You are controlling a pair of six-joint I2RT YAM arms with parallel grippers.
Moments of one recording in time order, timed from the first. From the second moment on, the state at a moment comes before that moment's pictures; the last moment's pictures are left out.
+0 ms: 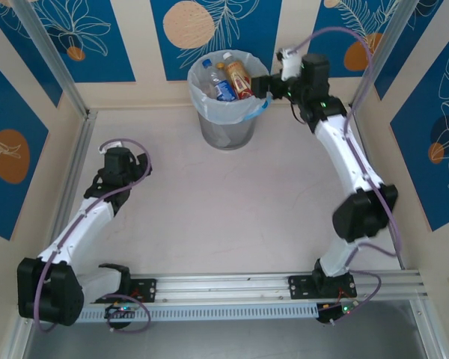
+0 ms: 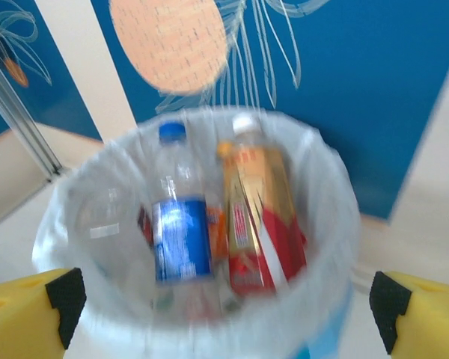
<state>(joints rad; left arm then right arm) -0.15 1.14 0.76 -0.26 -0.33 -0.39 0.21 1.66 1.71 -0.34 -0.27 0.03</state>
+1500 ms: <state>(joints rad) -0.08 1.54 0.36 0.75 -0.13 0.03 0.00 1.53 0.39 0.71 -0.16 0.10</state>
